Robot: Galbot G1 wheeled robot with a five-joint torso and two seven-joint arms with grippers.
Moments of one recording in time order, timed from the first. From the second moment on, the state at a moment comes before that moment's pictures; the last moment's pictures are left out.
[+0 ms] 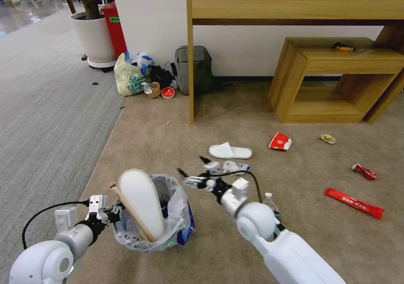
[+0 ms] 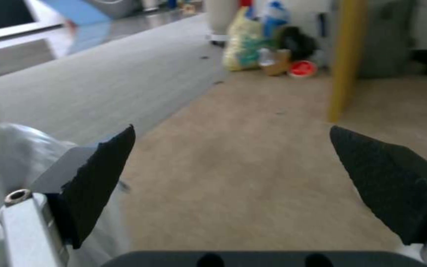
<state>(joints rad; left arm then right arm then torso) 1.58 -1.19 -0.82 -2.13 -0.64 0.74 0.13 -1.11 1.18 0.05 1.85 0.45 -0.14 -0.05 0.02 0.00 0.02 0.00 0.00</state>
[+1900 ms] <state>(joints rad) 1.59 -1.19 -0.80 -2.14 -0.62 0.74 0.13 -1.20 1.21 0.45 1.18 0.47 -0.15 -0.11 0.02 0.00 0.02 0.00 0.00</state>
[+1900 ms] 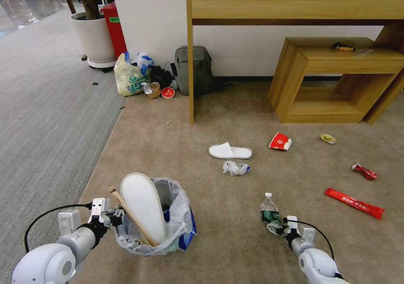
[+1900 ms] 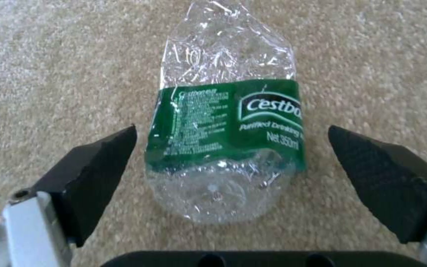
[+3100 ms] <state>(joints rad) 1.60 -1.20 -0.80 -2.15 -0.61 0.74 0.12 -1.20 1.24 0.46 1.14 0.45 -0.13 -0.11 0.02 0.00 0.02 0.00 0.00</state>
